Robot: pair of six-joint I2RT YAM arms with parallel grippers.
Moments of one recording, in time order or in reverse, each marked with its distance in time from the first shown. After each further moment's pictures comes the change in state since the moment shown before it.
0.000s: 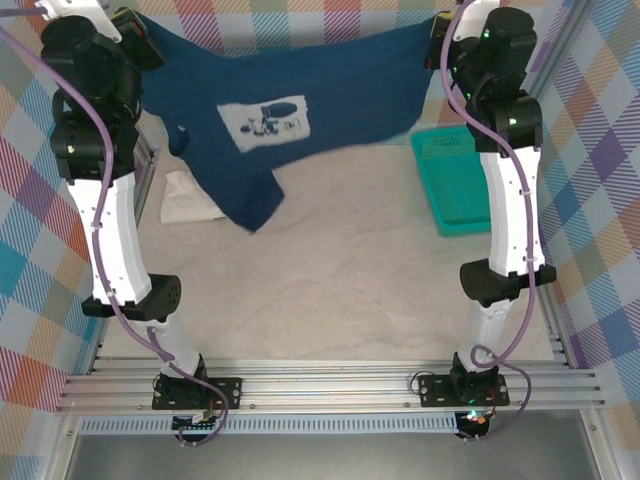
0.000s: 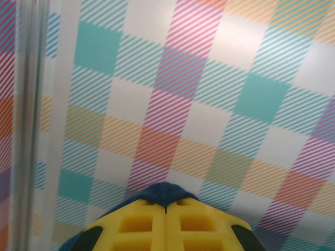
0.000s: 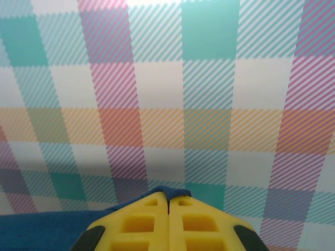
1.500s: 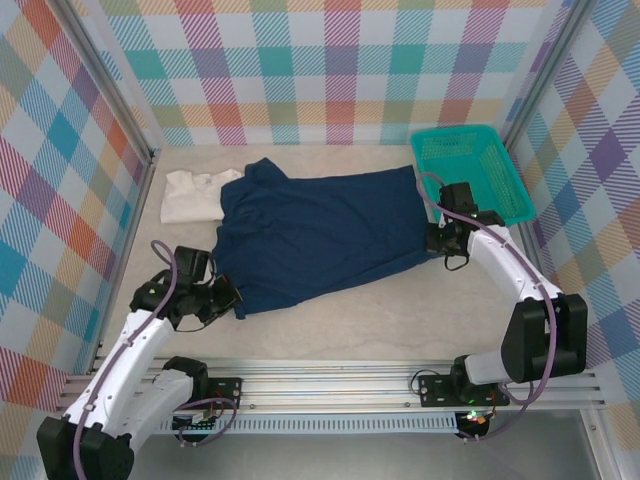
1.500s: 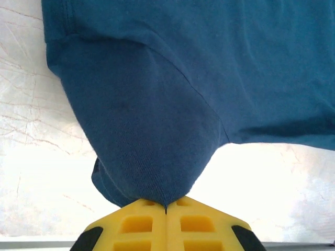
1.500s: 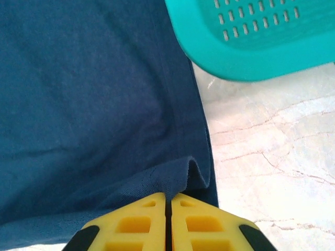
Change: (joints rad) left arm -0.153 -0.994 -2.110 -0.125 0.469 -0.529; right arm -0.111 -0.536 -1.709 -0.045 -0.027 0.261
